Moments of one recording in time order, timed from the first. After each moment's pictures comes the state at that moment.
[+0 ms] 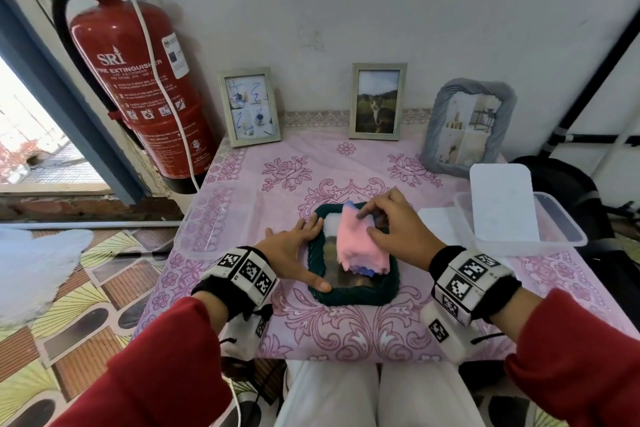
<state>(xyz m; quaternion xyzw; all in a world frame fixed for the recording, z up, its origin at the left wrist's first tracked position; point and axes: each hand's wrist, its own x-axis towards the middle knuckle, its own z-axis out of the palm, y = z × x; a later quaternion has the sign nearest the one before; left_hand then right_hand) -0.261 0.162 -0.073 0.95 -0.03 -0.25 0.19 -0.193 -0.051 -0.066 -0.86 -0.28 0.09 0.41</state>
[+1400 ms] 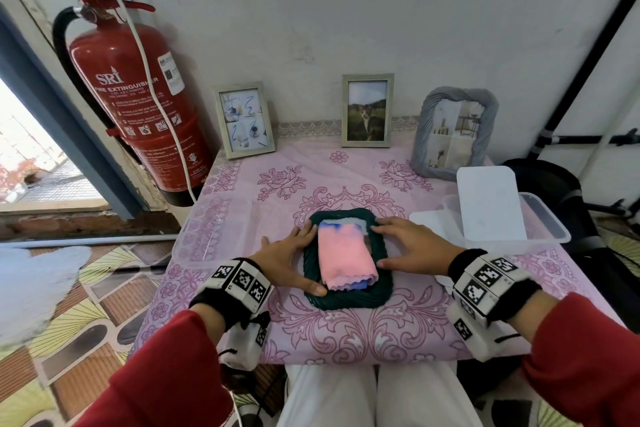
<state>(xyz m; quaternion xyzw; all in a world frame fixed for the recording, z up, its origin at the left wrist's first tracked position) -0.263 0.166 -0.084 0.94 -0.03 -0.23 0.23 -0.180 -0.094 -0.077 -0.91 -0.34 0.17 0.14</state>
